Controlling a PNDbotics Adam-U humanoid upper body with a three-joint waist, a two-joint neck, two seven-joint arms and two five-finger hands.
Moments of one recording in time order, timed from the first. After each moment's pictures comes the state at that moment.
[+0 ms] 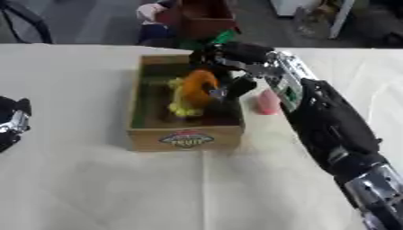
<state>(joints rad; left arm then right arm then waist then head) -0.32 0.40 -0.15 -1.76 0.08 0.13 0.18 -1.00 -0.43 0.23 -1.01 0.69 -0.73 0.43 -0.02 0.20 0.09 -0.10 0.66</state>
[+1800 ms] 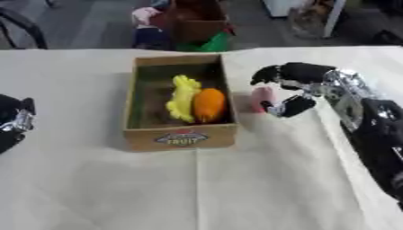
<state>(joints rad) -0.31 0.41 -0.15 -1.75 0.08 0.13 0.18 -0.82 -0.56 0.17 -0.93 1.00 -0.66 0.31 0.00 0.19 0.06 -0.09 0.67</state>
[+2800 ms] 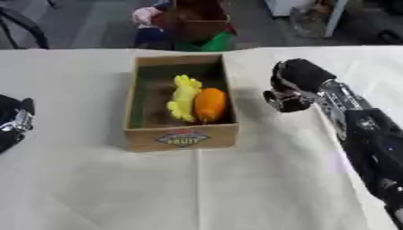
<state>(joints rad) -0.31 0.40 -0.15 -1.75 0.08 0.13 0.18 -0.83 -0.53 0.15 -0.87 1.21 -0.56 -0.18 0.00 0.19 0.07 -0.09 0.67</state>
